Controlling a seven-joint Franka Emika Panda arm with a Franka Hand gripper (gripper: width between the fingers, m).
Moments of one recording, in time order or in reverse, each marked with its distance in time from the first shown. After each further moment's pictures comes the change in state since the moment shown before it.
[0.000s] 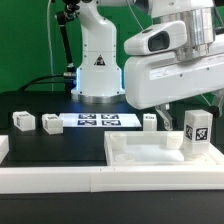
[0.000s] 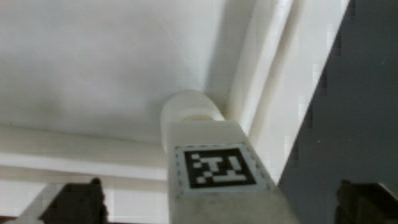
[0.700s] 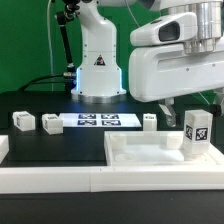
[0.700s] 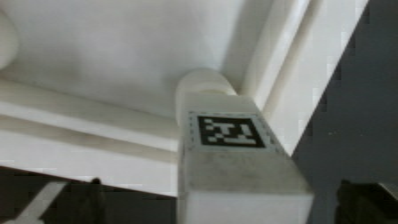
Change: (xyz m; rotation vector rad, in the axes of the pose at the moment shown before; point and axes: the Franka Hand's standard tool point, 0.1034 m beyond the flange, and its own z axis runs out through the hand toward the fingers) arm 0.009 0.002 -0.006 -0.066 0.000 -0.069
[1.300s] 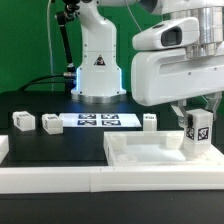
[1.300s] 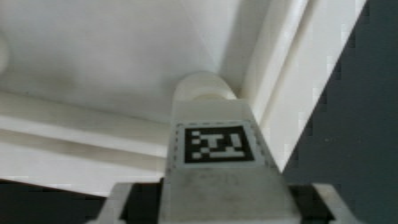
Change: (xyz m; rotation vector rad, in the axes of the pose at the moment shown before) arm 0.000 -0.004 0.005 0.002 0.002 -0.006
